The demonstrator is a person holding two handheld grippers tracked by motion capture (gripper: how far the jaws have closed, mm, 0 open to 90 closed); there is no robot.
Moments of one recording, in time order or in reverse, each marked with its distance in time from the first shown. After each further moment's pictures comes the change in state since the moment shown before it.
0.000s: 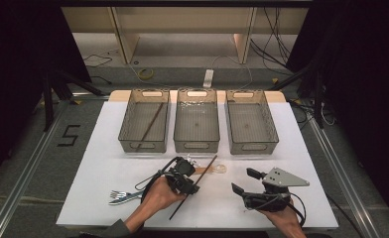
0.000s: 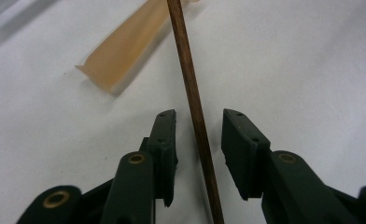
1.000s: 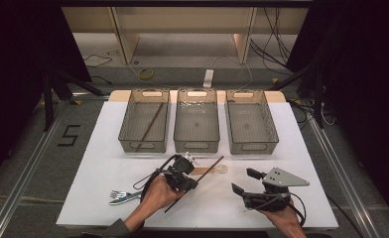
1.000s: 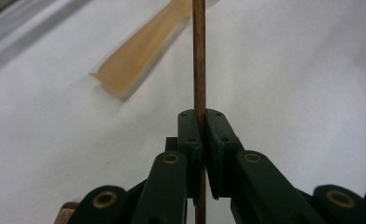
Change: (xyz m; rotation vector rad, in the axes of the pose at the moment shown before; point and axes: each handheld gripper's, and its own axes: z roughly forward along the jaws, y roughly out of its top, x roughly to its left) left arm 0.003 0.003 -0.013 -0.042 -0.035 -0.016; right arm 0.000 0.000 0.000 0.002 0.001 0.002
